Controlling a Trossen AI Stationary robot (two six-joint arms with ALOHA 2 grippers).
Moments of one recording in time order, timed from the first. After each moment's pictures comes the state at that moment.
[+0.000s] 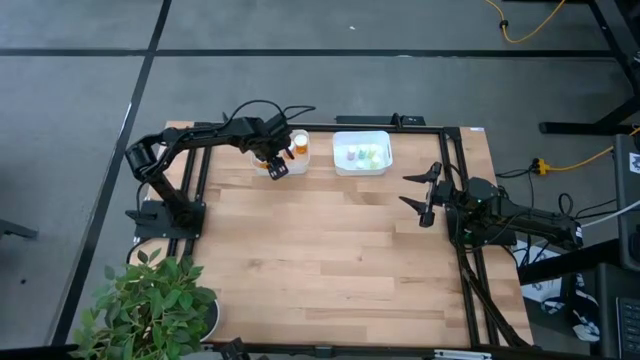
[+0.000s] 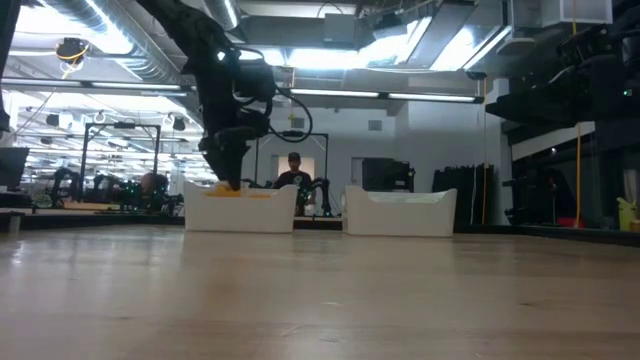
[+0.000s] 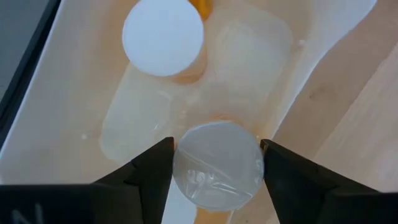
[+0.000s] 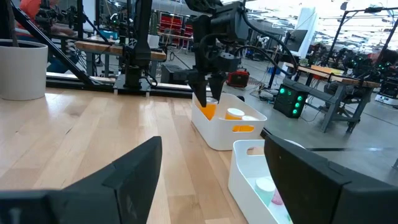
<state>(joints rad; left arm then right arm) 0.59 1.63 1.12 -0.74 -0.09 0.03 -0.23 0.02 0.01 0.03 0.01 -0.16</state>
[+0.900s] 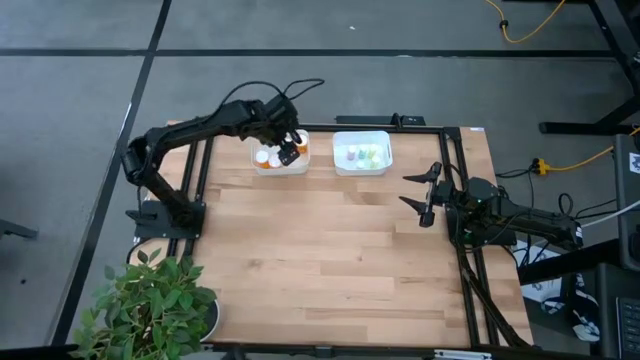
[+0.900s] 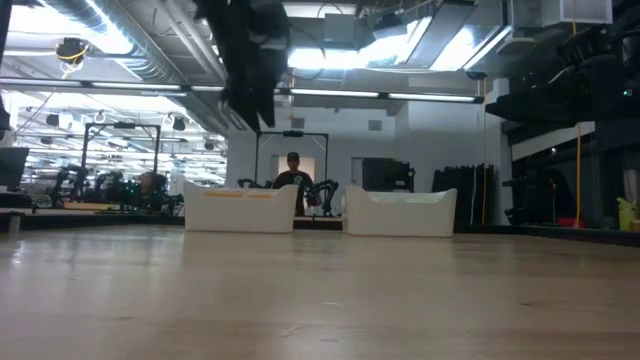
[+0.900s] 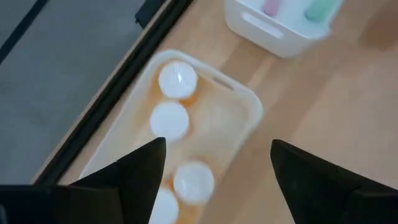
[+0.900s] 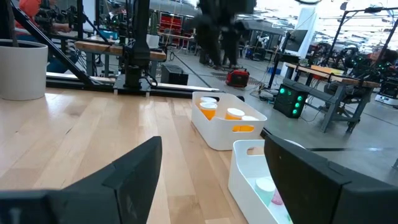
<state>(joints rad) 0.52 1.58 1.44 -0.92 -0.12 -0.09 -0.23 0.01 0.01 0.03 0.01 -0.16</state>
